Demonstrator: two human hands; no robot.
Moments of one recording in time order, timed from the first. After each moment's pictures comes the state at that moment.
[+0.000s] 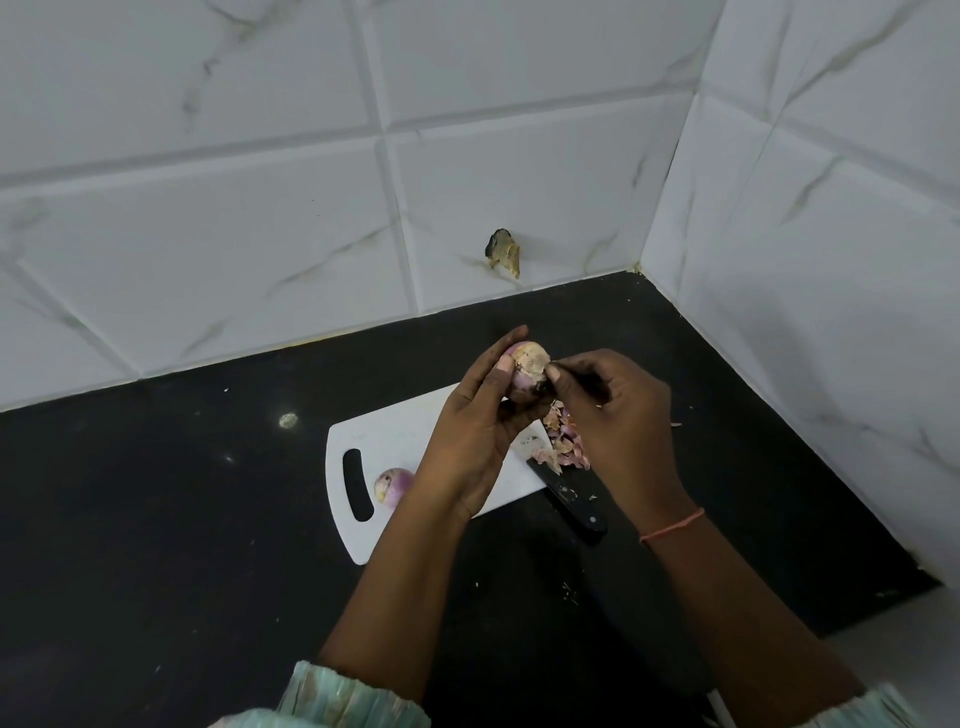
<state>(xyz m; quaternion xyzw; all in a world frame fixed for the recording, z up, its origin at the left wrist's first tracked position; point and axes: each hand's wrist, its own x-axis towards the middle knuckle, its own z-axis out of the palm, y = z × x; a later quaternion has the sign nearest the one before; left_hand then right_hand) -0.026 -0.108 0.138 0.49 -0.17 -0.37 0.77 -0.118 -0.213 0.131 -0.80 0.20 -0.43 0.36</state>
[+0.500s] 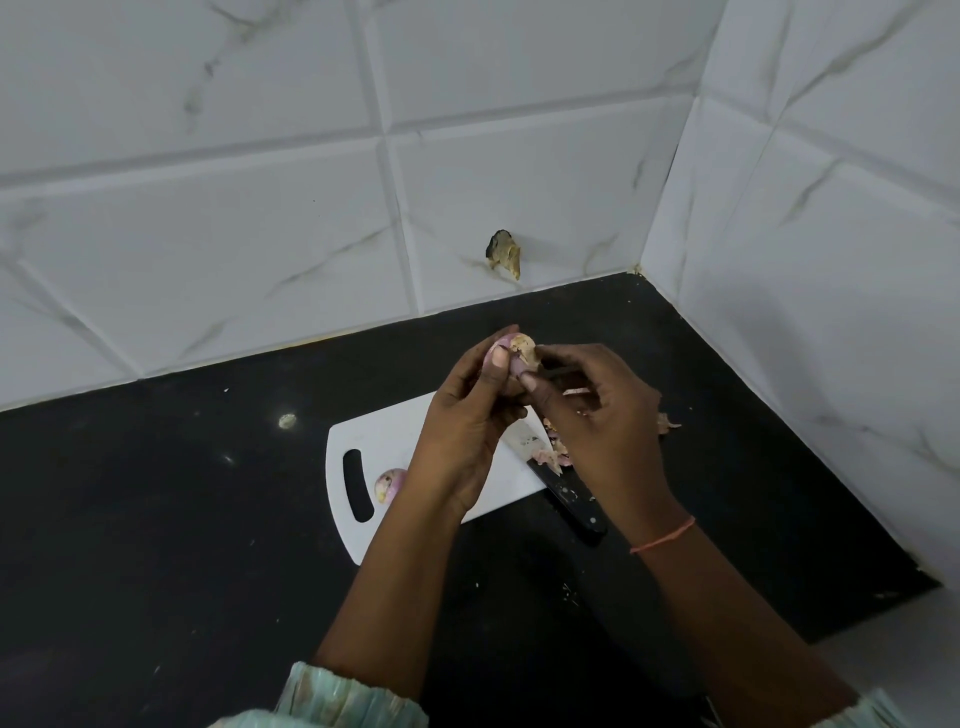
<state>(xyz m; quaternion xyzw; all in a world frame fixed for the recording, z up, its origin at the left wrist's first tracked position) -0.023 -0.102 0.144 0.49 -0.17 -0.34 0.78 -0.115 -0.199 0.141 -0.79 0.15 -0.43 0.39</state>
